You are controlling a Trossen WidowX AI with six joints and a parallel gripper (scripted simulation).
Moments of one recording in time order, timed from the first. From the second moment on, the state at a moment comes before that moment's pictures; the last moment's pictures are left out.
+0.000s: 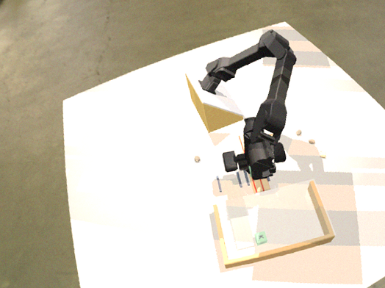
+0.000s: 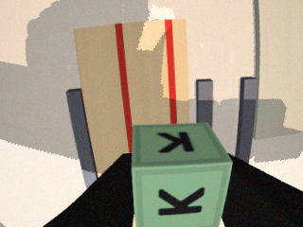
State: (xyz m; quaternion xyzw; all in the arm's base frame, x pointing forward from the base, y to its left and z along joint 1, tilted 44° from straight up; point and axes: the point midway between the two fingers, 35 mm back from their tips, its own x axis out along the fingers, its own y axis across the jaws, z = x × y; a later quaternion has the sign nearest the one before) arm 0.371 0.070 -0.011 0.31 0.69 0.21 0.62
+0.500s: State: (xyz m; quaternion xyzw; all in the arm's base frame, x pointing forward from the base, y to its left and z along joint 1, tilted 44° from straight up) arm 0.336 0.059 -0.006 0.31 0.69 0.21 0.61
